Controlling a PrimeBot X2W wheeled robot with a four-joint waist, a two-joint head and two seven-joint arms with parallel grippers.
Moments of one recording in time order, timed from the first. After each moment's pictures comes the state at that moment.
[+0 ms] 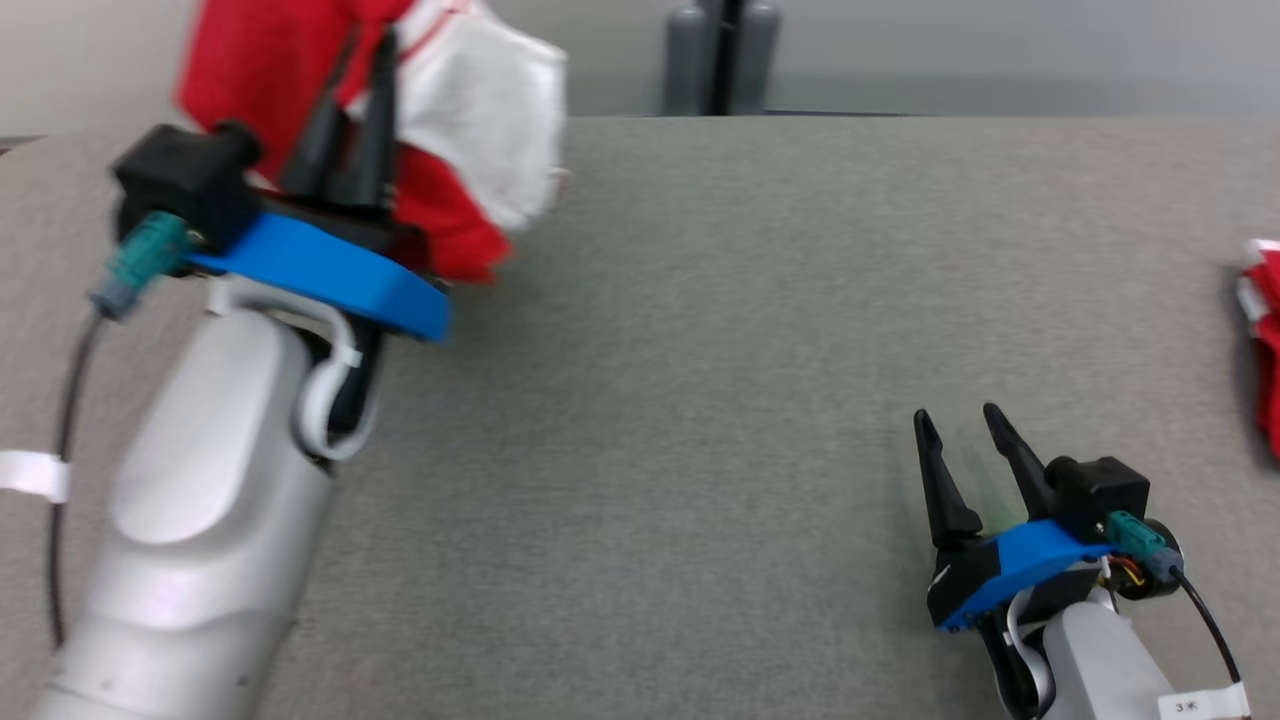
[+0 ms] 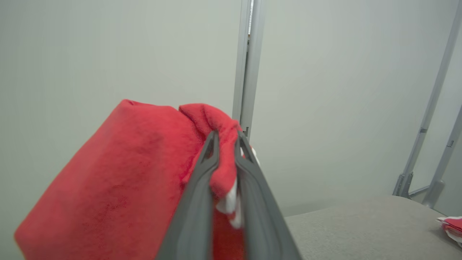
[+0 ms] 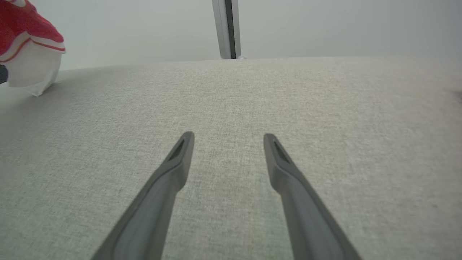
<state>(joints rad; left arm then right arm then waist) -0.77 0.28 -0.43 0.46 -0.56 -0.13 -0.24 -0.33 -0.05 0.02 0.58 0.13 0.13 -0.26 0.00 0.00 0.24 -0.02</state>
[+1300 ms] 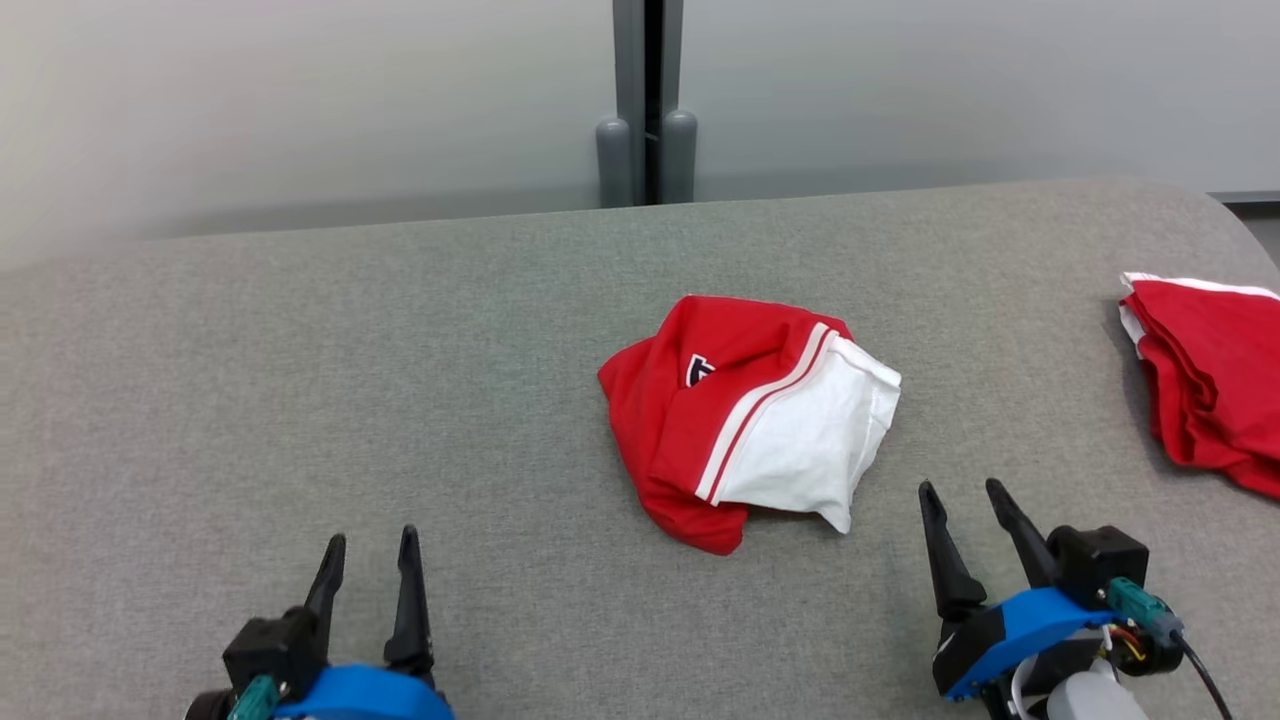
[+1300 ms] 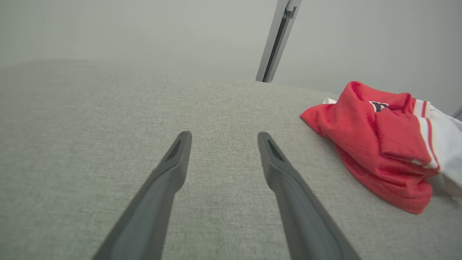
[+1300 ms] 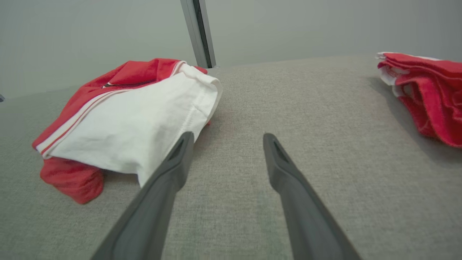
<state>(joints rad) -0.06 0.07 -0.12 0.40 -0.29 -0.05 -0.26 -0.23 -0.05 0.03 0.57 0.17 0.13 -0.26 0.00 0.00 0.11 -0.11</state>
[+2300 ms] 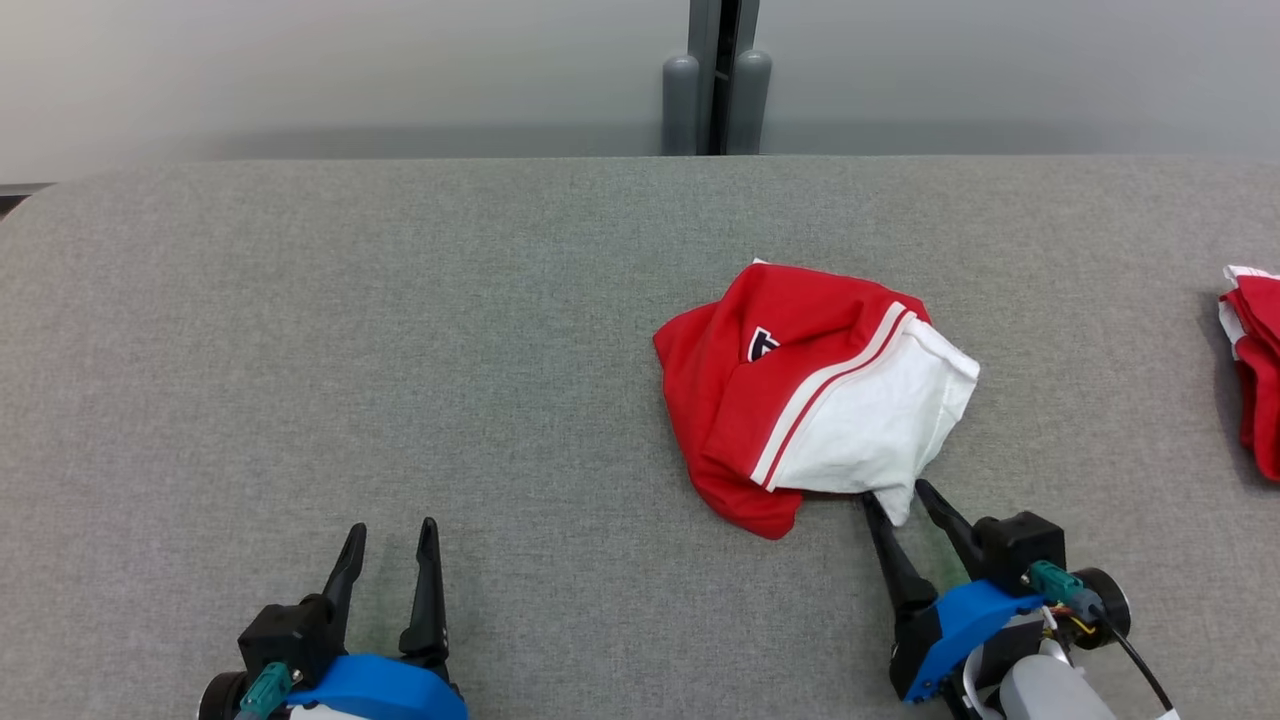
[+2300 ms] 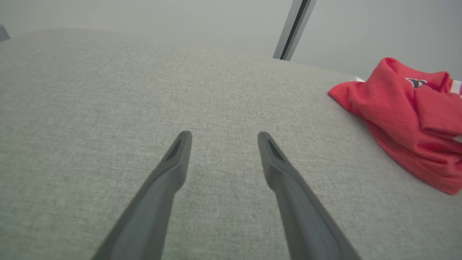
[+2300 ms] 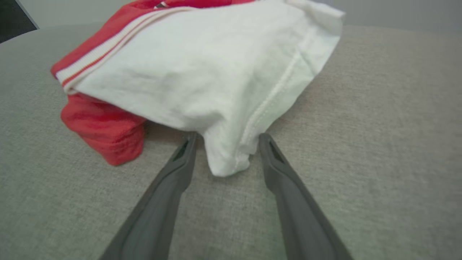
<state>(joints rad) -0.07 0.05 -0.11 0.43 -0.26 -0.10 -0.26 -0.29 -0.05 0.14 0.69 0.10 0.13 -0.26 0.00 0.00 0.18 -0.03</state>
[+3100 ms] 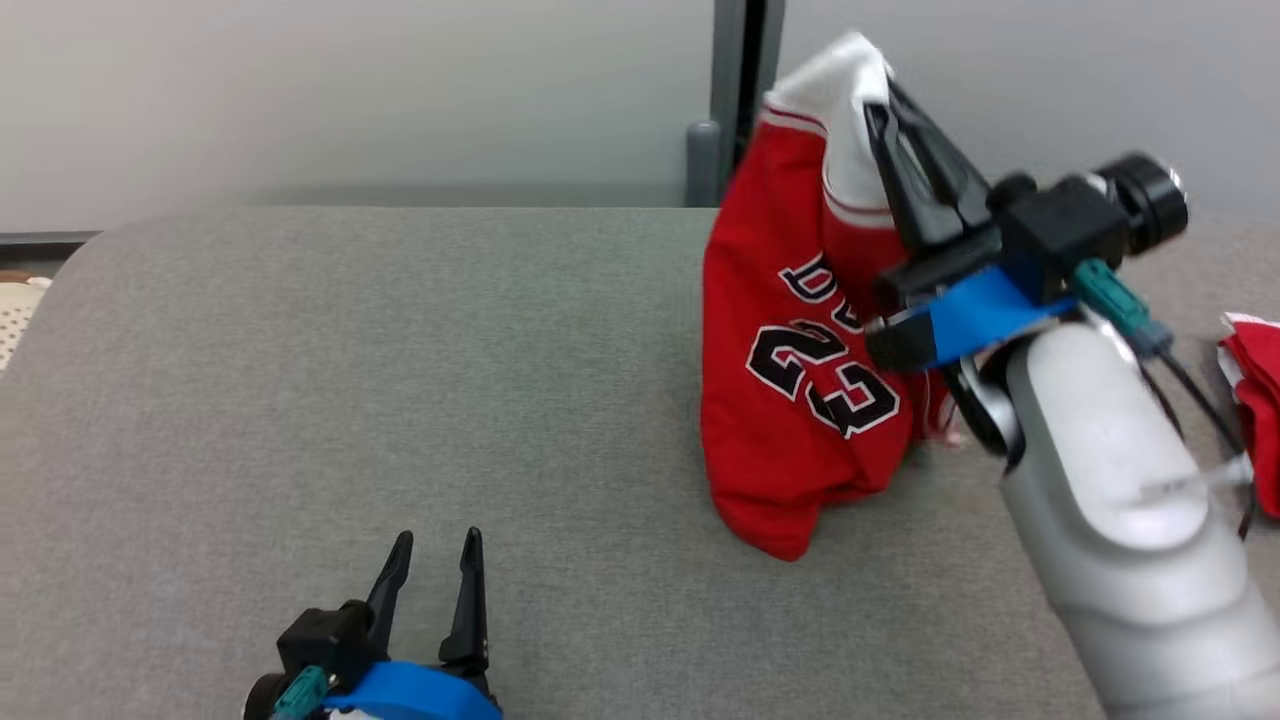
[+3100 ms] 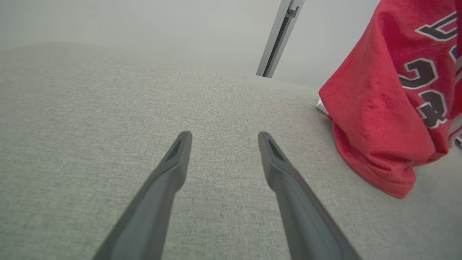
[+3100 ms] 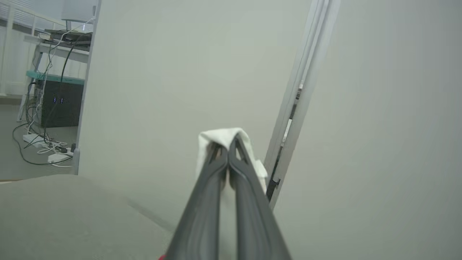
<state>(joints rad) -0.06 0.05 -0.18 0.43 -0.32 -0.10 -0.26 -0.69 -0.11 0.24 0.37 0.01 0.13 -0.26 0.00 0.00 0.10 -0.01</state>
